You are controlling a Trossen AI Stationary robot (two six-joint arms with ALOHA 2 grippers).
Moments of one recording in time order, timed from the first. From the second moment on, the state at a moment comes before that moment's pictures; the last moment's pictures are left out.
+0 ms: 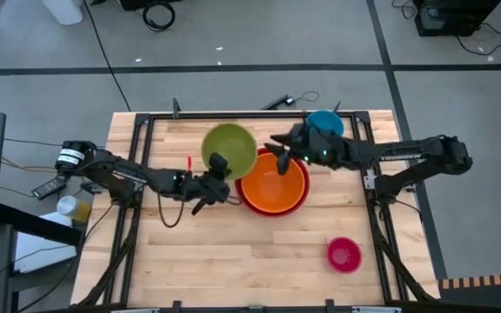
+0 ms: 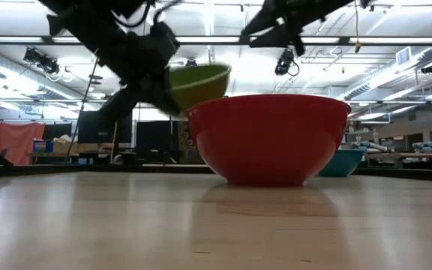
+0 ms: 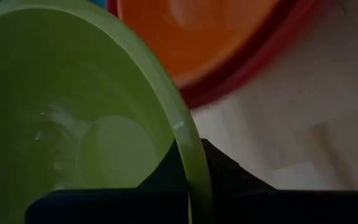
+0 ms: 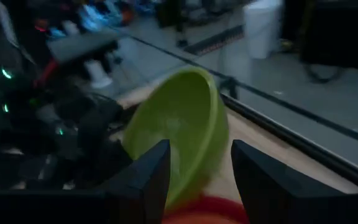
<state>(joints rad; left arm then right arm) -0.12 1.43 0.77 -0.07 -0.71 0.85 -0.09 1.28 0.95 0.04 0.34 0.35</state>
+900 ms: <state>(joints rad) -0.12 1.42 0.76 0.03 -0.82 0.98 -0.21 1.39 0.96 0.21 0.17 0.22</state>
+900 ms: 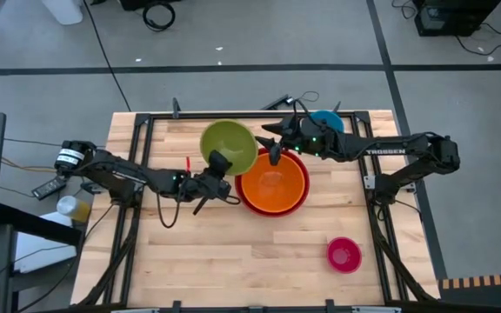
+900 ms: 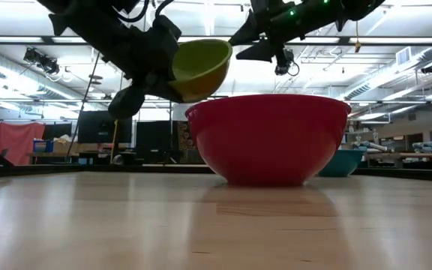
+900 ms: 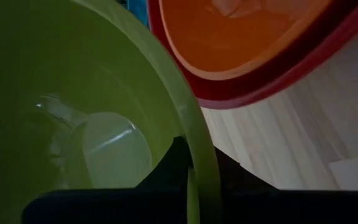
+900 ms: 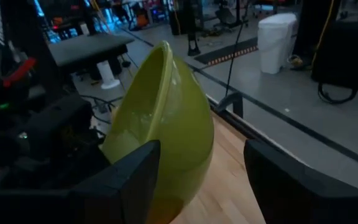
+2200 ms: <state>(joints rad) -0.08 1.47 0.76 0.17 -0.77 0.84 -0.20 1.53 0.97 0.29 0.40 0.17</state>
